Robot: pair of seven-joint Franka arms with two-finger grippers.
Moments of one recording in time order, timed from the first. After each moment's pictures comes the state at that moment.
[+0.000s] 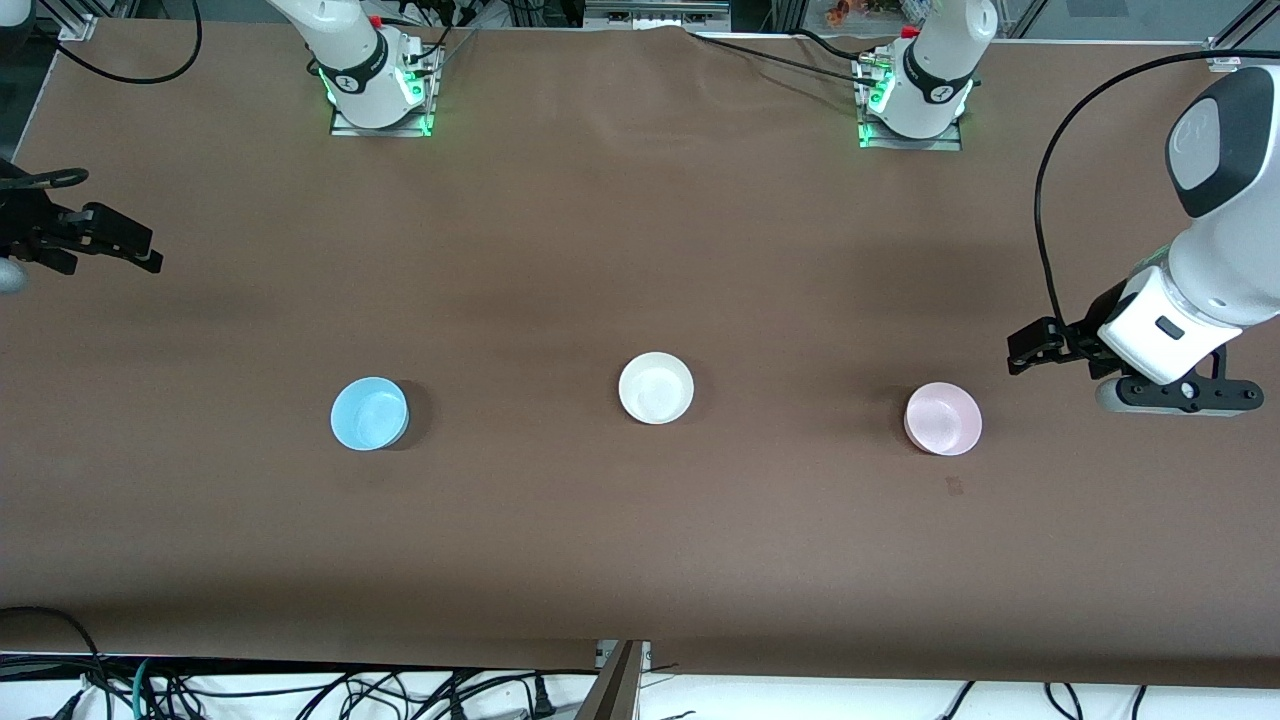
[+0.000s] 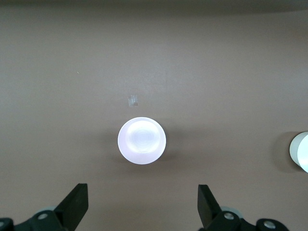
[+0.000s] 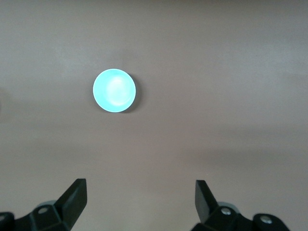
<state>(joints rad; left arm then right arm) 0.10 0.27 -0.21 -1.49 0.03 1.78 -0.09 0.00 0.06 -0.05 -1.56 0.03 1.61 -0.07</state>
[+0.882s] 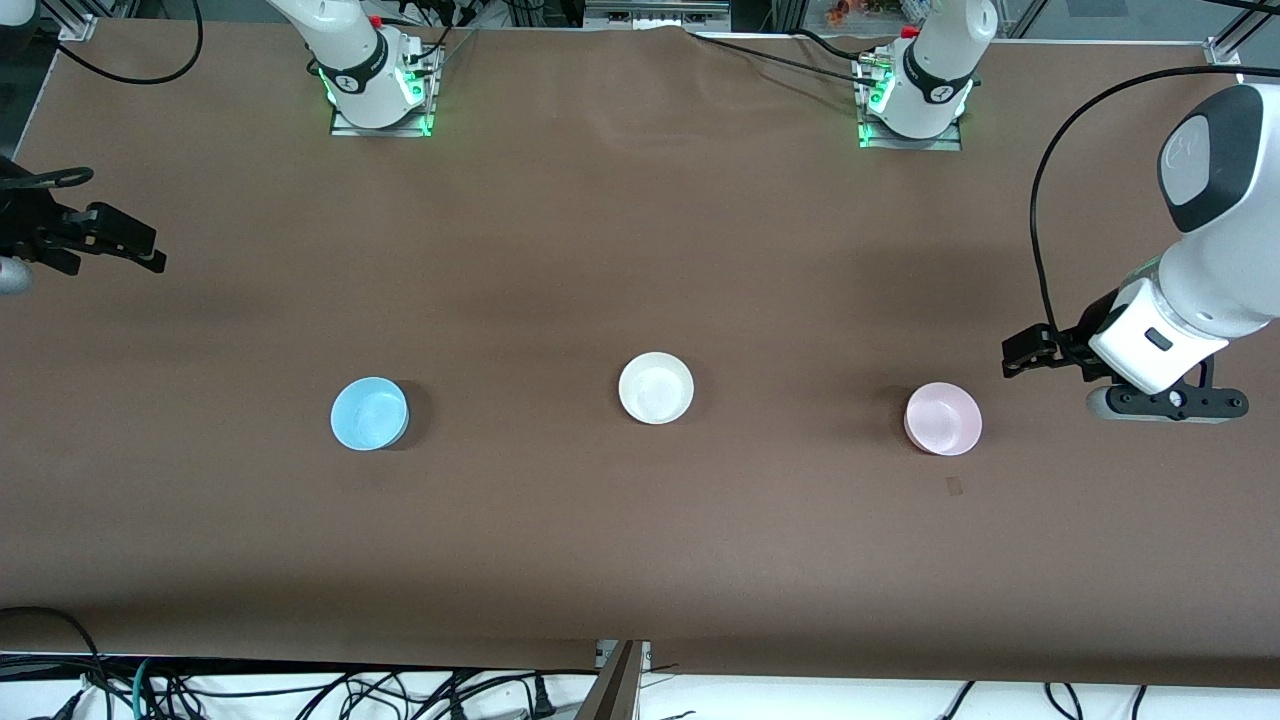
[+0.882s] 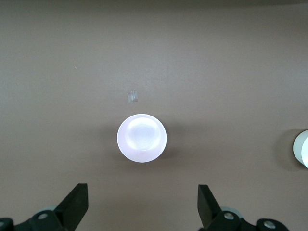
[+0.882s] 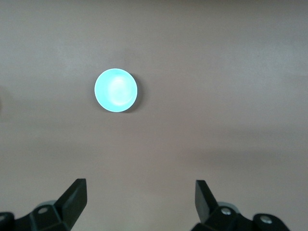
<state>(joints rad) 0.11 0.28 -0.21 -1.50 0.03 1.78 -0.09 0.00 0.06 -0.05 -1.56 0.03 1.61 -0.07</state>
